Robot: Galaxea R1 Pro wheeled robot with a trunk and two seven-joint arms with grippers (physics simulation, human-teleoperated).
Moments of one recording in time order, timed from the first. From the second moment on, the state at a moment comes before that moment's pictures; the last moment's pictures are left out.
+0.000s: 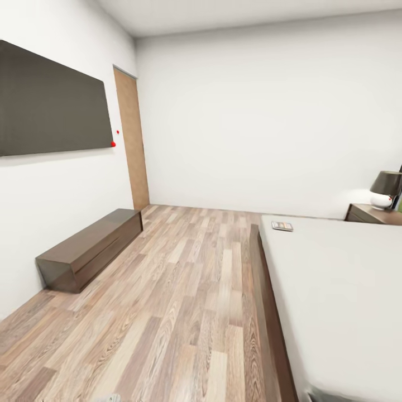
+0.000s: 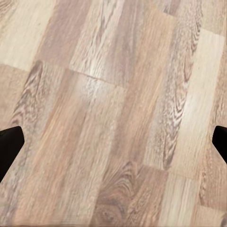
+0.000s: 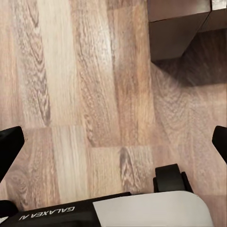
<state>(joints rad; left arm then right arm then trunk) -0.41 0.13 -0.02 -0.02 0.20 -0.14 -0.25 -0.31 -0.08 -0.06 0.03 -0.30 -0.06 0.20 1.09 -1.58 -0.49</state>
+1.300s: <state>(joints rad) -0.41 0.13 -0.02 -0.02 0.20 -0.14 -0.25 -0.31 -0.08 -0.06 0.03 -0.30 -0.06 0.20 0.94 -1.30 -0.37</state>
